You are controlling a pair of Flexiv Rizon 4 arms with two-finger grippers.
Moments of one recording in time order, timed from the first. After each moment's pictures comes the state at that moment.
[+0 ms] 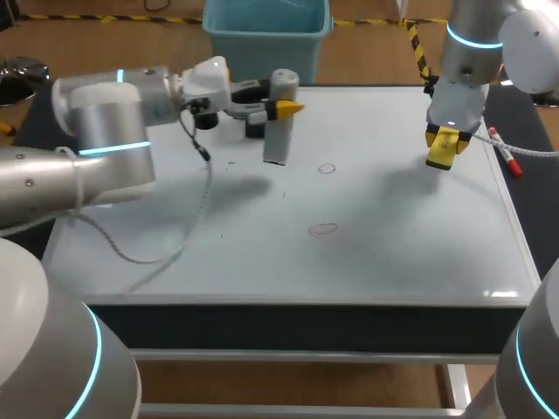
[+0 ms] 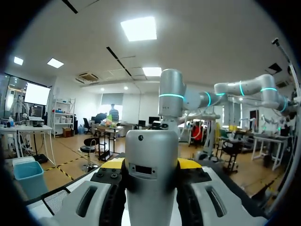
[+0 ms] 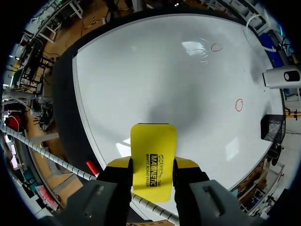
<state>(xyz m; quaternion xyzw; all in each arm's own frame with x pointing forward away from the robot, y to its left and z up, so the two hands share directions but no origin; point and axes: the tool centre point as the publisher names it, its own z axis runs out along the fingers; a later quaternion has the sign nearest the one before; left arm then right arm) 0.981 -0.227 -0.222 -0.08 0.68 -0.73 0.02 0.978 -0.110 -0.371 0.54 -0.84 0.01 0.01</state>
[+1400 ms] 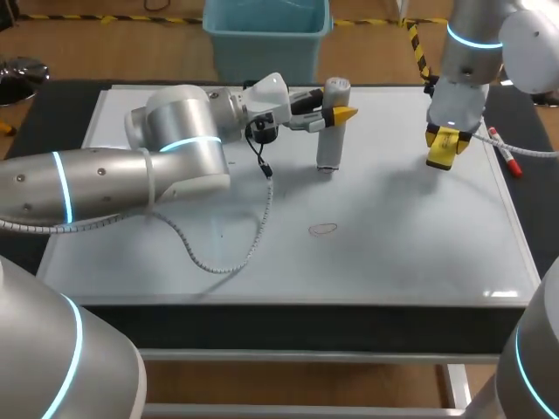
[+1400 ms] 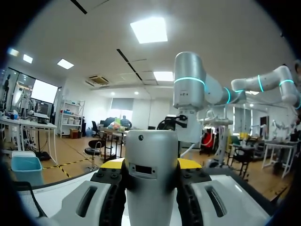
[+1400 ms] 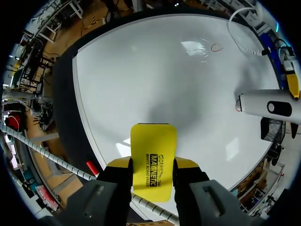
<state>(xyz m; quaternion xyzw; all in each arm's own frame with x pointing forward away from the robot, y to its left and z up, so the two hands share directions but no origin) 1.010 -0.320 -0.259 -0.12 0.65 -0.75 0.05 0.978 -0.110 -0.371 0.54 -0.84 0.01 0.01</state>
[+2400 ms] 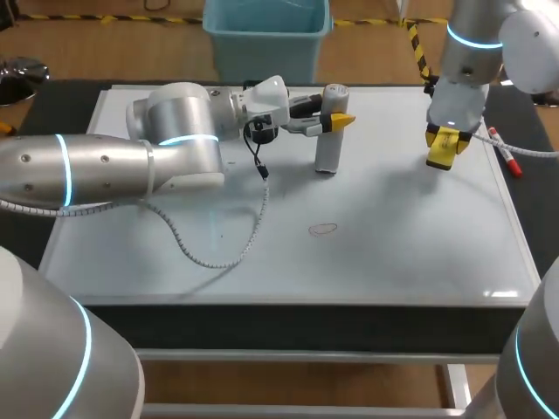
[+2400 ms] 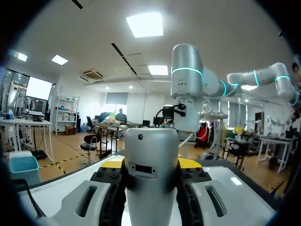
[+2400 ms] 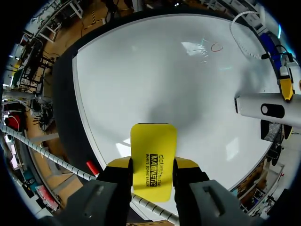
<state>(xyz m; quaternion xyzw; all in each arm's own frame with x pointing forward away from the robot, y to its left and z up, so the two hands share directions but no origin) 1.012 -0.320 -0.281 -0.10 0.68 -0.73 0.03 0.978 -0.110 -0.371 0.54 -0.84 0.01 0.01</state>
